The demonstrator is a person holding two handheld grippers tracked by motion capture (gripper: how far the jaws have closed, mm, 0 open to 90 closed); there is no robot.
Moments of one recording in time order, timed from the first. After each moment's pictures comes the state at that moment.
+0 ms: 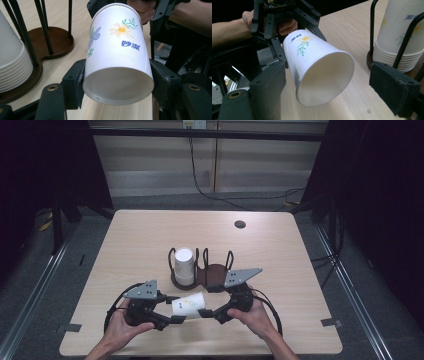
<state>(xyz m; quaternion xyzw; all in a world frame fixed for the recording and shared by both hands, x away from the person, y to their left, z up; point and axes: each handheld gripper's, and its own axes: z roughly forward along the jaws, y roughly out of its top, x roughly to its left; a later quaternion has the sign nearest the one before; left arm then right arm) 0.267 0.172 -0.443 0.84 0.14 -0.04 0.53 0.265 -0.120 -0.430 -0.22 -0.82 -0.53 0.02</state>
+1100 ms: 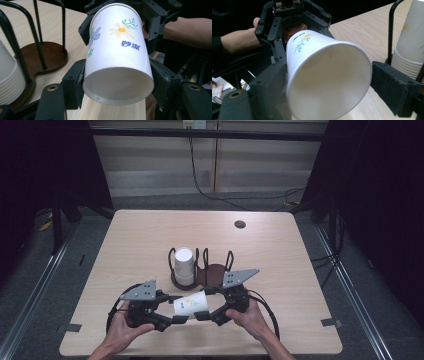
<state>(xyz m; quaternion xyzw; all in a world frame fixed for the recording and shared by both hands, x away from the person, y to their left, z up) 0.261 0.168 -0.437 0.82 0.12 -0.05 0.56 0.266 -0.112 -0.436 -0.19 -0.80 -0.57 0.06</state>
